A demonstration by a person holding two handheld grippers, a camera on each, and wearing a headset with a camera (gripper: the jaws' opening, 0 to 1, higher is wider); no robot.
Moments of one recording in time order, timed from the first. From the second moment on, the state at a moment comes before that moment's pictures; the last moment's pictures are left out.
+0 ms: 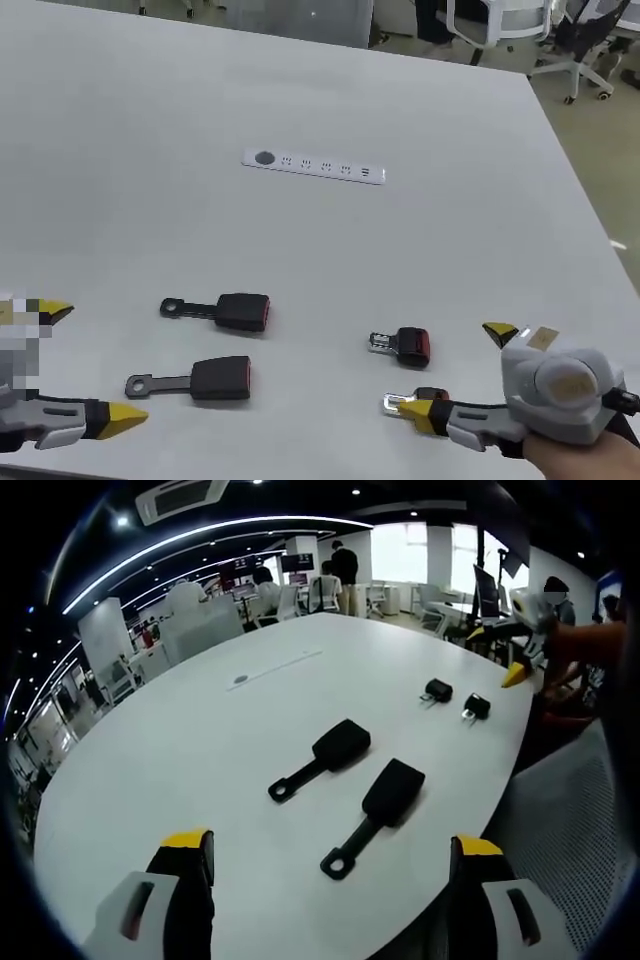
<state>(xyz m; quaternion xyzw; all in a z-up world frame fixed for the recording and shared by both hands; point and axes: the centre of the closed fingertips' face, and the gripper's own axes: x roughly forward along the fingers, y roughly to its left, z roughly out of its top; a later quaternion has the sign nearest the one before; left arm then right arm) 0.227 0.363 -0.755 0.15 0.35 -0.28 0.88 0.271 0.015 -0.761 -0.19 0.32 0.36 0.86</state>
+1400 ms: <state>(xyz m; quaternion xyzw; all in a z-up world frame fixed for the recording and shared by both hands) 0.235 0.327 -0.769 0.26 0.34 -0.38 0.82 0.253 -0.002 -0.779 -0.31 0.32 0.42 0.79</state>
